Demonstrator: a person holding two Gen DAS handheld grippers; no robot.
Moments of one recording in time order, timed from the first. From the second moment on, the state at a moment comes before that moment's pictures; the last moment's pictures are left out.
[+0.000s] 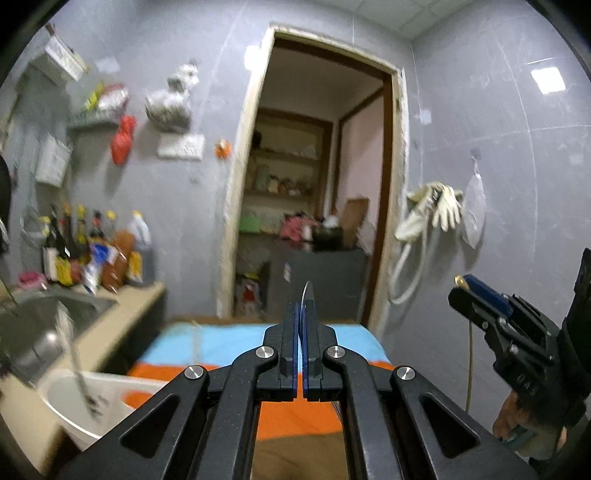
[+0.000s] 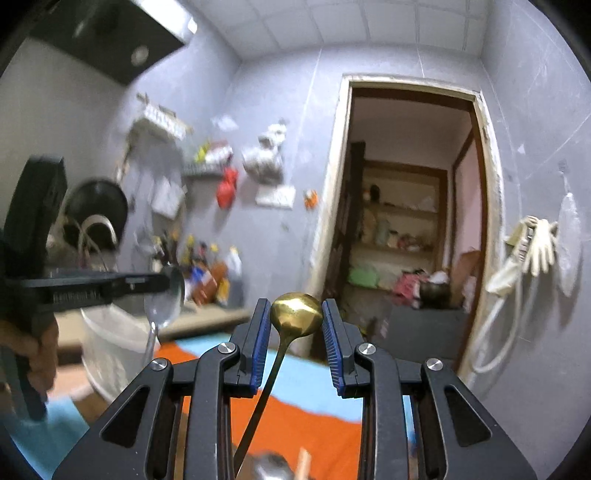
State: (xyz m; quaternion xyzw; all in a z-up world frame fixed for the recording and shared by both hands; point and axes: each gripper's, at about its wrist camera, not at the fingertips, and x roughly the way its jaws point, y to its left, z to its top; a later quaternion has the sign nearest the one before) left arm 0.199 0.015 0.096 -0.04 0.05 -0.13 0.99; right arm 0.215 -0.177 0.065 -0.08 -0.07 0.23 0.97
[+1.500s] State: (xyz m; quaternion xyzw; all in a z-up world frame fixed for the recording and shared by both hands) left arm 0.200 0.147 0.027 0.02 -0.02 0.08 1.00; right arm 0.264 -0.015 0.015 -0.08 -0.08 0.30 0.95
